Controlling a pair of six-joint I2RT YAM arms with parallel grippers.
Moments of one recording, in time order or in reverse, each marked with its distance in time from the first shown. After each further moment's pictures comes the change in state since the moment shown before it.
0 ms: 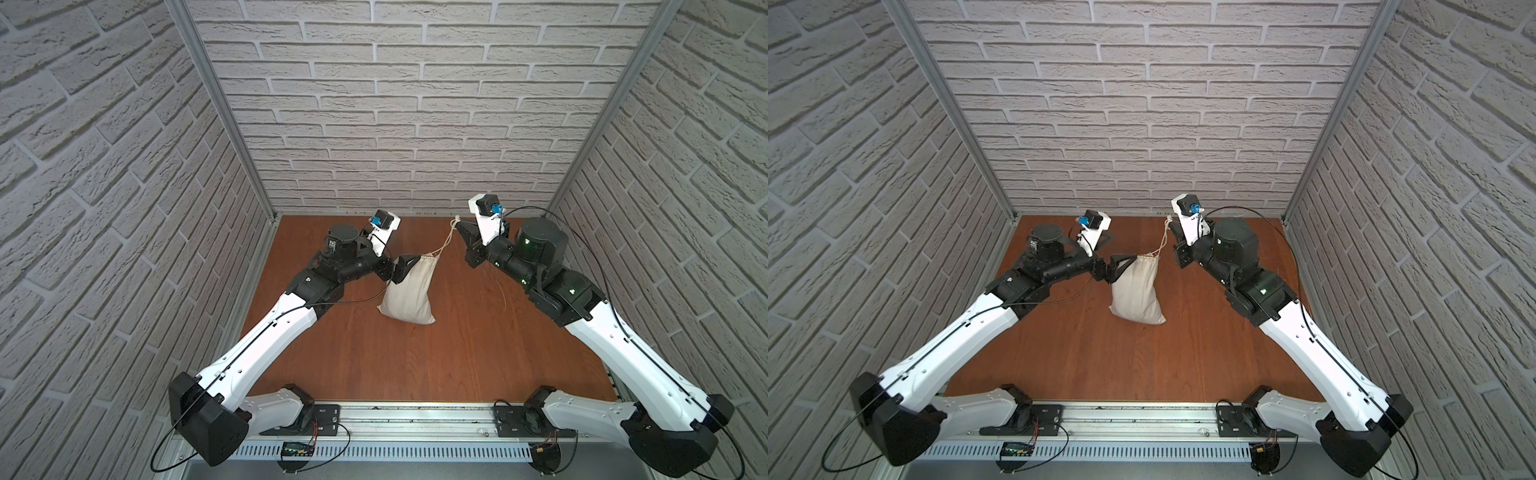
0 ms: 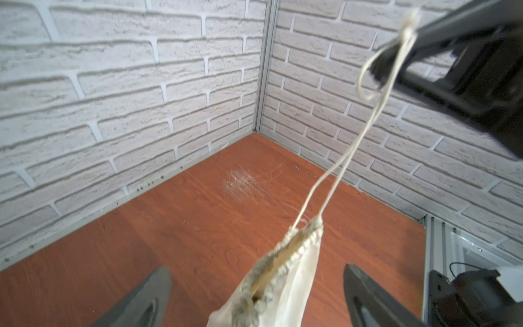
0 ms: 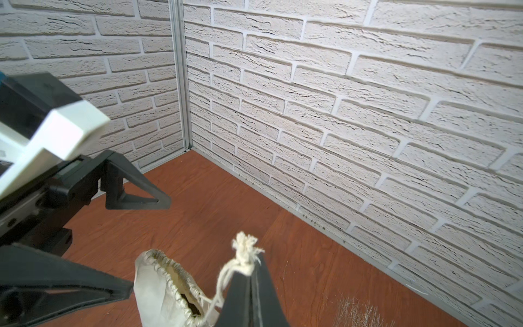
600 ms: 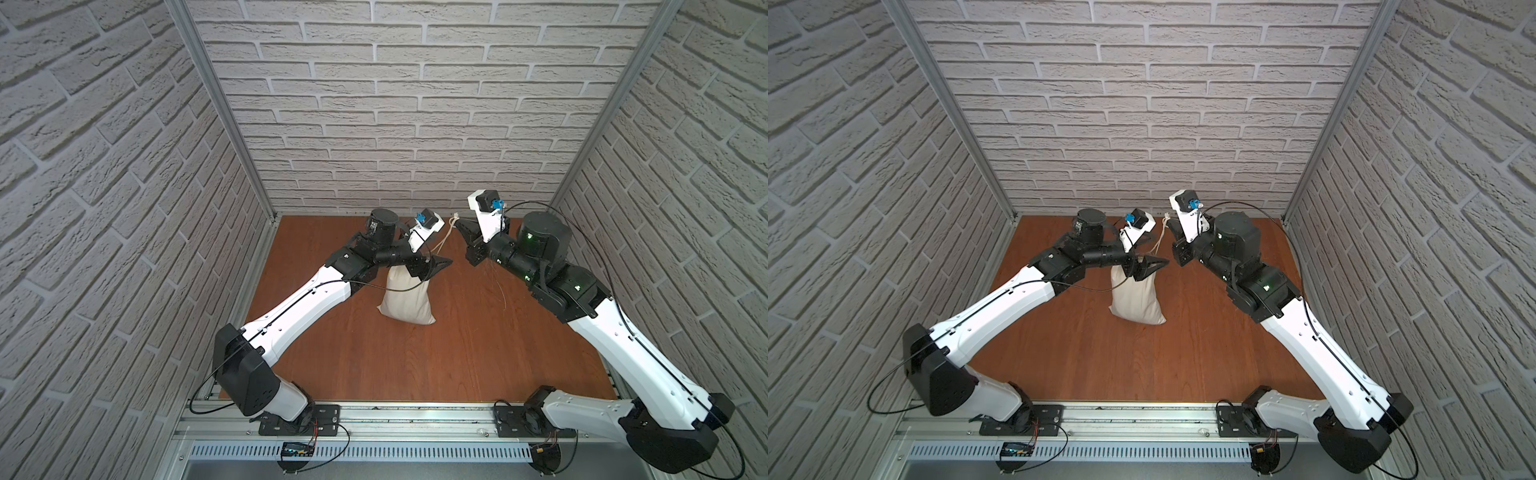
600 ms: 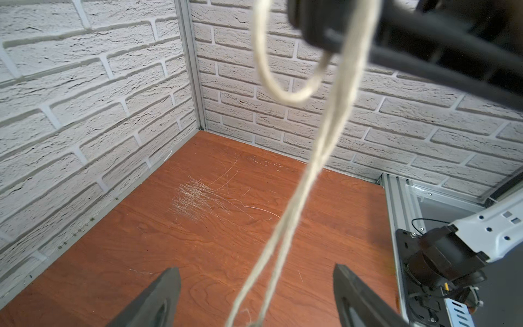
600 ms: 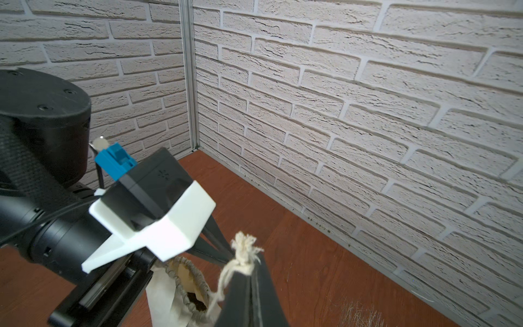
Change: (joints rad) left arm -0.103 0.263 0.200 -0.052 0.134 0.158; right arm 0.004 0.021 0.075 -0.071 -0.016 0.000
